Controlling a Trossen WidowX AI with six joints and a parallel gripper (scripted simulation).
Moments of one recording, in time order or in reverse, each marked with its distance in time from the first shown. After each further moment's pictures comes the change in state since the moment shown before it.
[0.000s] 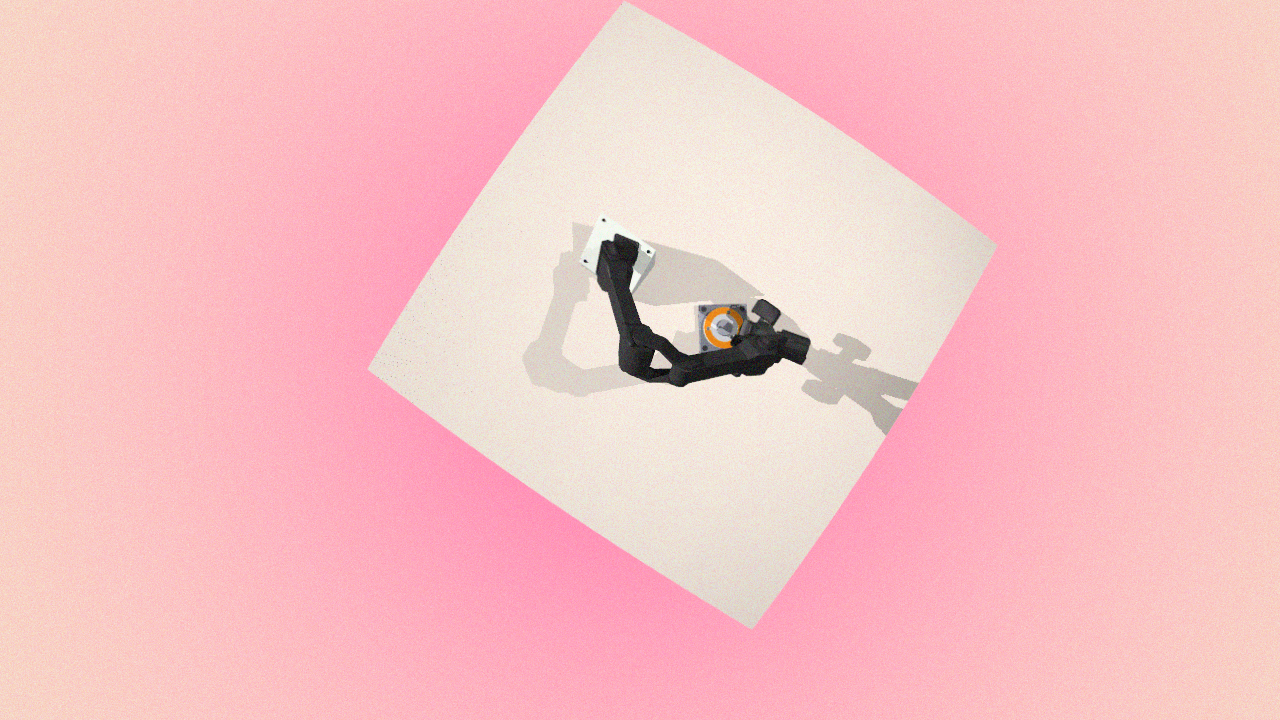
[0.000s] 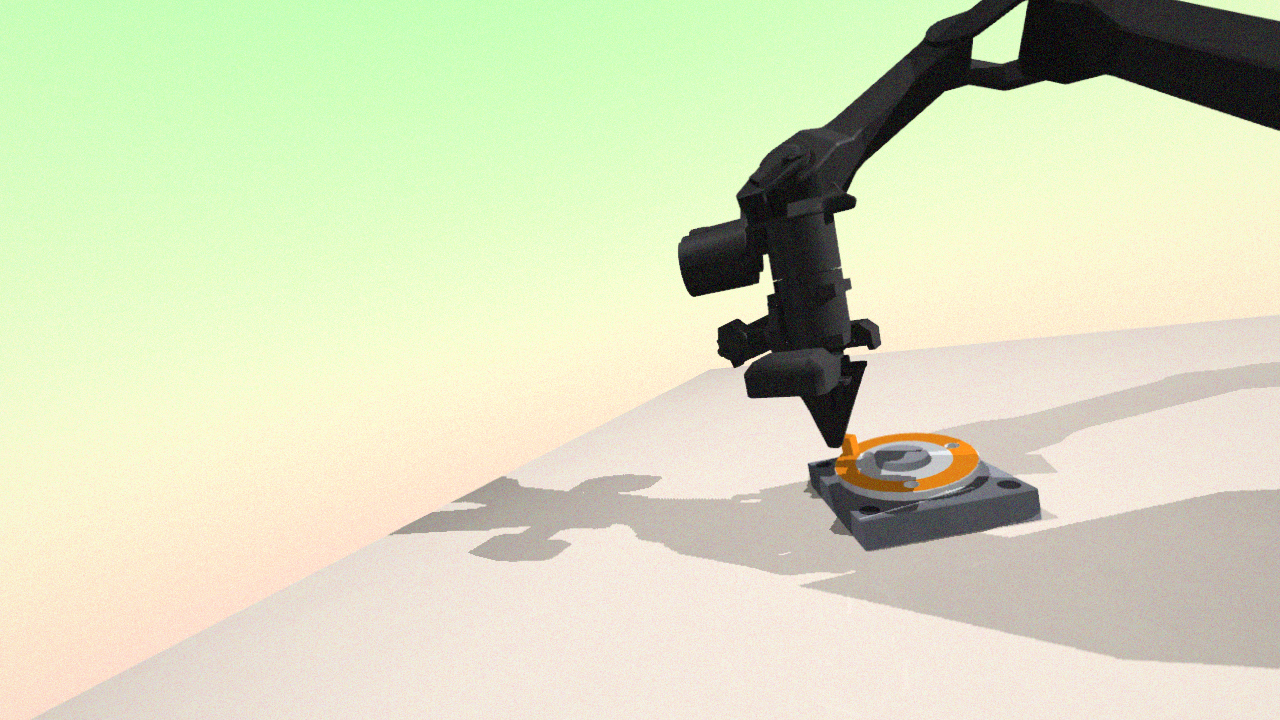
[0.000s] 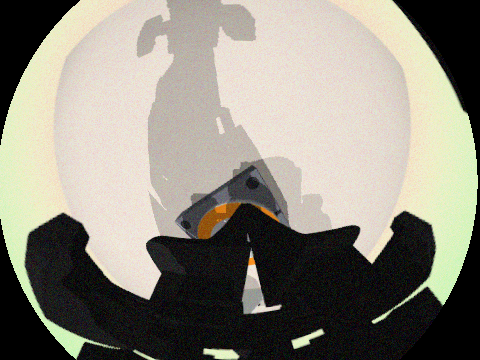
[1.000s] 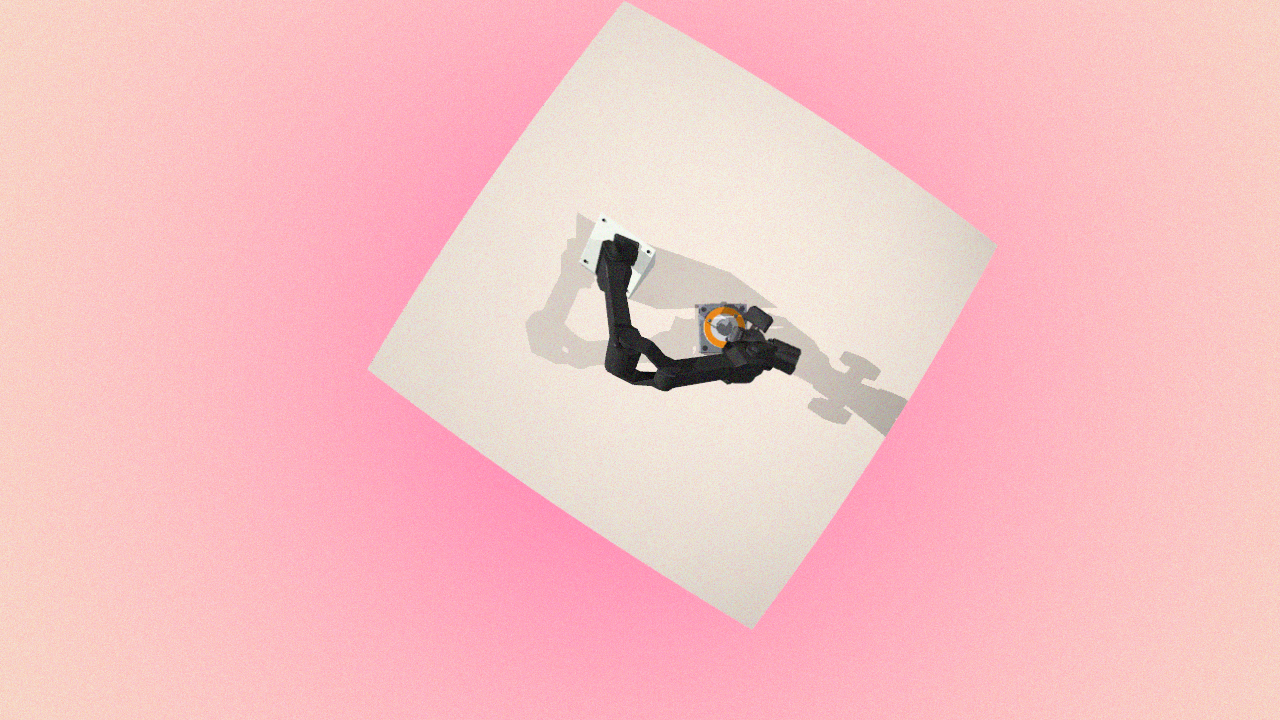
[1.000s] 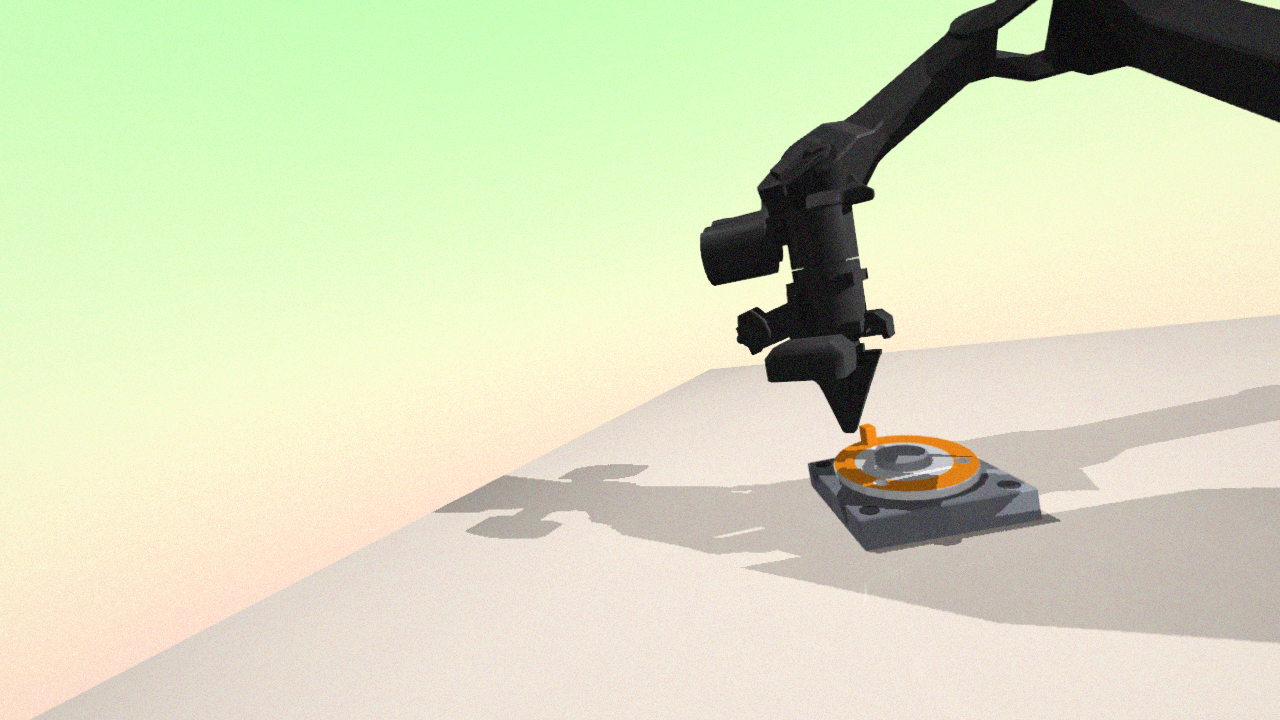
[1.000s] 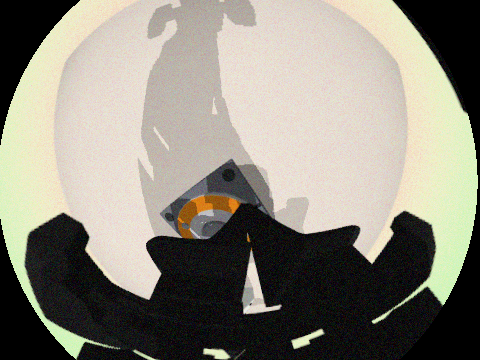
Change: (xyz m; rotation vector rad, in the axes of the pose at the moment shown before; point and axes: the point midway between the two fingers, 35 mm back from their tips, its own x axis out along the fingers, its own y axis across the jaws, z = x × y) arm -0.005 -0.025 -0.008 0.005 -0.007 -0.001
